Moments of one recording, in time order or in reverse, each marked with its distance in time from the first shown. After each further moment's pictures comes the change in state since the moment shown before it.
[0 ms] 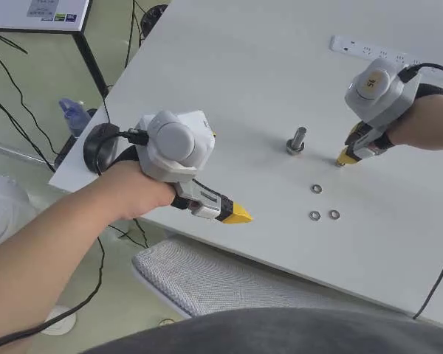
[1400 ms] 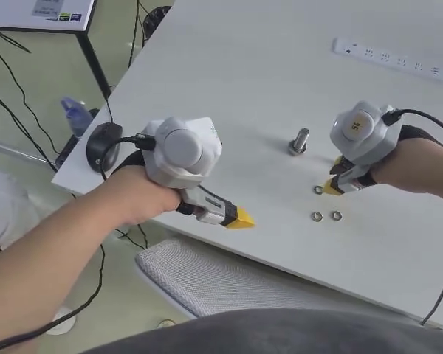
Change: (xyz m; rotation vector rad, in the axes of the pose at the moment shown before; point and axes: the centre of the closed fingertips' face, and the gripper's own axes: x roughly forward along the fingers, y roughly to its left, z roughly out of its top) left arm -0.001 -0.010 0.000 0.007 -0.003 -0.017; right arm 0.032 0.054 0.001 -0.006 -0.035 0.025
